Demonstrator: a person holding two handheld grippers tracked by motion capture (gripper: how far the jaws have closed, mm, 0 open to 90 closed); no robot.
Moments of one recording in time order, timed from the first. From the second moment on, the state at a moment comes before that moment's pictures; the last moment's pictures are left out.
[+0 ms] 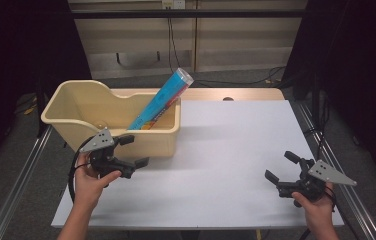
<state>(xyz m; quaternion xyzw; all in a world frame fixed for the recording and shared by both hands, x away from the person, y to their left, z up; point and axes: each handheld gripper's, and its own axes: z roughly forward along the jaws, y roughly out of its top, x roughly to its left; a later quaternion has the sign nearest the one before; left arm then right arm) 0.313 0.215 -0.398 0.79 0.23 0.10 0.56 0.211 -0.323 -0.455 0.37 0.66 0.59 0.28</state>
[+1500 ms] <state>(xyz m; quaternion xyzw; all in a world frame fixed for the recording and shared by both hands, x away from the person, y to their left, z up) 0.291 0.246 -0.428 0.78 0.22 0.15 0.57 0.212 -0.319 -0.456 0.37 0.67 0.59 0.28</state>
